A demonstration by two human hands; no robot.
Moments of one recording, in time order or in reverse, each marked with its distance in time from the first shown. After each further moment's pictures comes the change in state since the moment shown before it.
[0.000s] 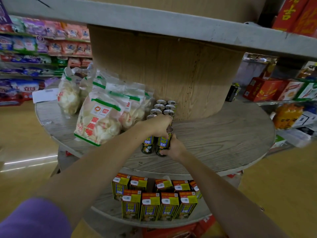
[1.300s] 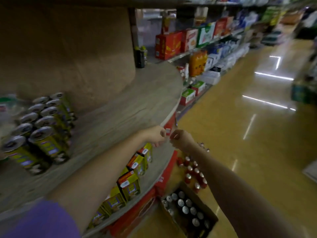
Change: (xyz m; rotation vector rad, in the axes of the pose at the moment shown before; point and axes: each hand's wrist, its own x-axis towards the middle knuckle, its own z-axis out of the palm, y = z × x) left_hand 0.120 0.280 0.180 -0.369 -0.560 0.289; right_hand -0.156 0.279 -0.162 0.116 0.276 0.473
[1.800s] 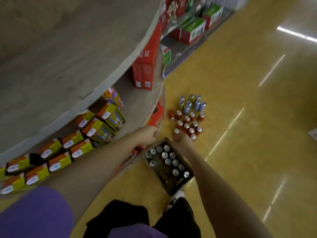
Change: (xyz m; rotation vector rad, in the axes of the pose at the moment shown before) left_hand 0.165 0.018 0.205 0.194 -0.199 -0.183; right_hand 0.036 0.284 0.023 0.118 -0.239 0.367
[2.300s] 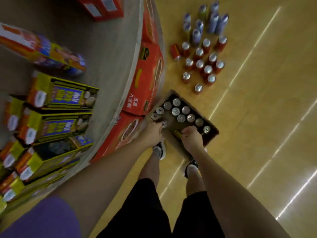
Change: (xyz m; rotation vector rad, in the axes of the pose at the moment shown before) left_hand 0.151 -0.089 0.220 -0.135 -0.297 -0.181; right_hand 0.116 0.181 0.180 0.232 -0.124 0.454
